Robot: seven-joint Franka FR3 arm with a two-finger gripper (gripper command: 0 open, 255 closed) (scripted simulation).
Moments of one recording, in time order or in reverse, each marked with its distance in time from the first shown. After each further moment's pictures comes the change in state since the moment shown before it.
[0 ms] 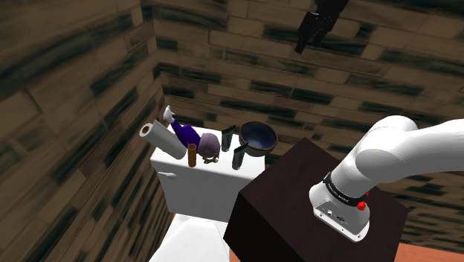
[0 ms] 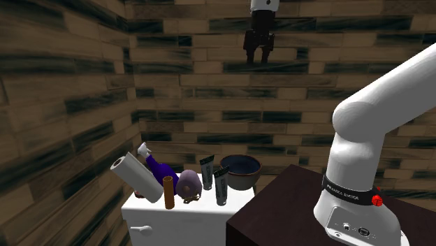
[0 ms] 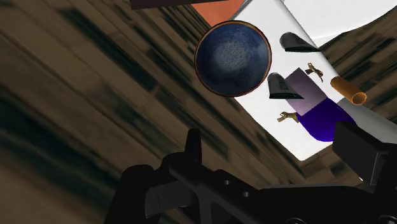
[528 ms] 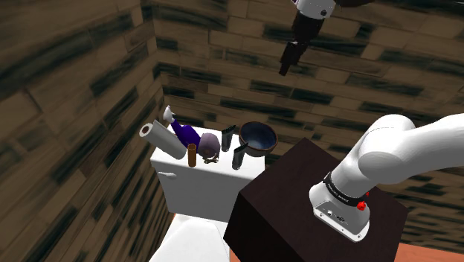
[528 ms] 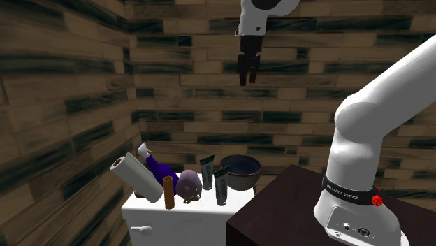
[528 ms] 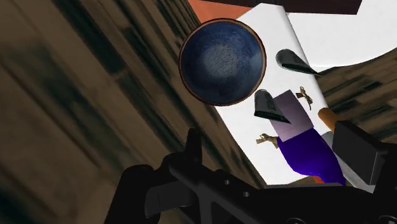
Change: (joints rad) arm 0.074 0.074 -0.021 -0.132 -0.004 0.162 -0.154
